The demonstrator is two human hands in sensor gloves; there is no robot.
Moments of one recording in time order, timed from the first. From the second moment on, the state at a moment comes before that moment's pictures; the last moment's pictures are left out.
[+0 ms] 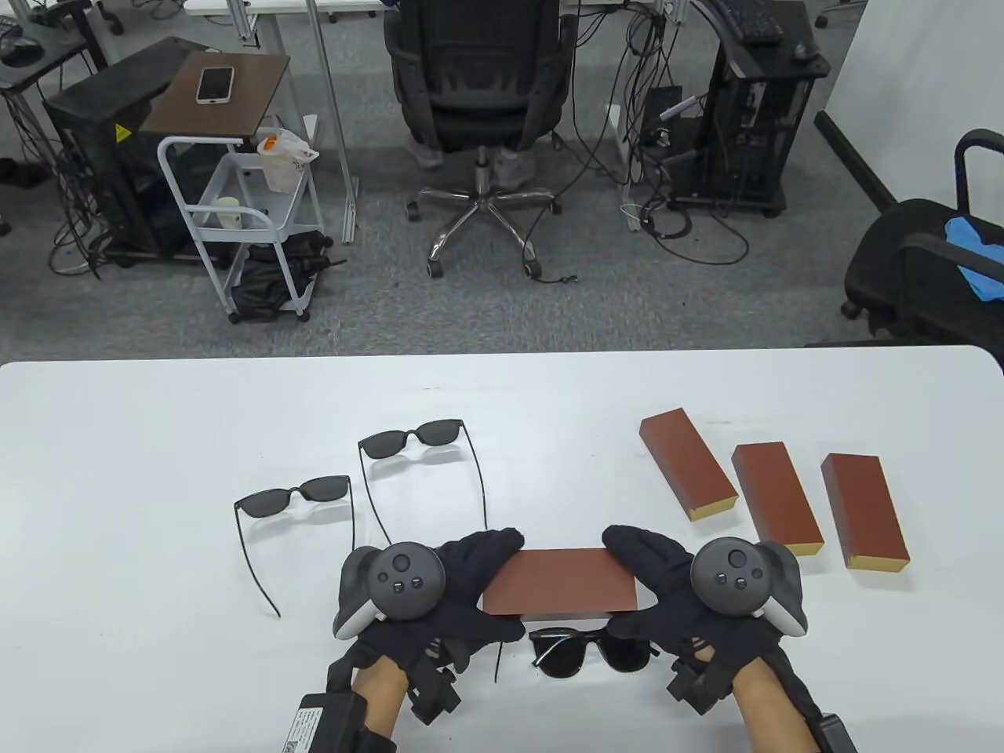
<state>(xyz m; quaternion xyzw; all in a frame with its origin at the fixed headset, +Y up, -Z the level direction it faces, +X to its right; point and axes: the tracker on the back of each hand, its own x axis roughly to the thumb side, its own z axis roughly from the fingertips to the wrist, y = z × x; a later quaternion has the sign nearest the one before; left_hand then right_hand) -0.123 -0.690 -0.306 -0.03 -0.28 0.34 0.90 0.186 -0.678 -0.301 0.22 0.00 0.91 0.34</state>
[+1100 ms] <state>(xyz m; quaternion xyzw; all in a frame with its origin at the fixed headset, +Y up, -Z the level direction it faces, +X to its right) -0.172 -0.703 -0.317 -0.05 -0.21 0.51 0.83 0.238 -0.680 -0.311 0.17 0.00 0.85 0.50</state>
